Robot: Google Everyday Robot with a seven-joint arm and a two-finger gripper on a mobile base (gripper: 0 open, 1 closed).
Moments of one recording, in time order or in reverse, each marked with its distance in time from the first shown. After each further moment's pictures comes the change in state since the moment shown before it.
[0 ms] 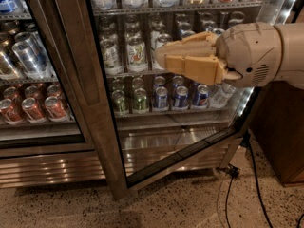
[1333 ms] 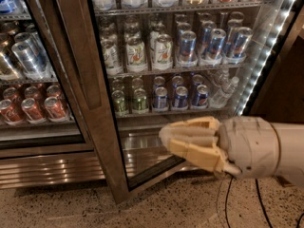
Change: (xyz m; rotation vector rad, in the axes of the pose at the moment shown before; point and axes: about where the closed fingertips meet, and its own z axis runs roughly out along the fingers) arm 0.091 0.088 0.001 0.036 -0.110 0.132
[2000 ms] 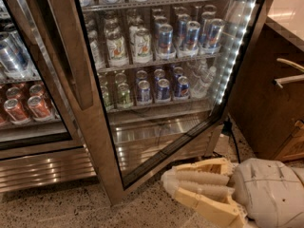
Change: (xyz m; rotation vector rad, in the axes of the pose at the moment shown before) arm 0.002 0.081 -0.009 -0.042 -0.055 0.020
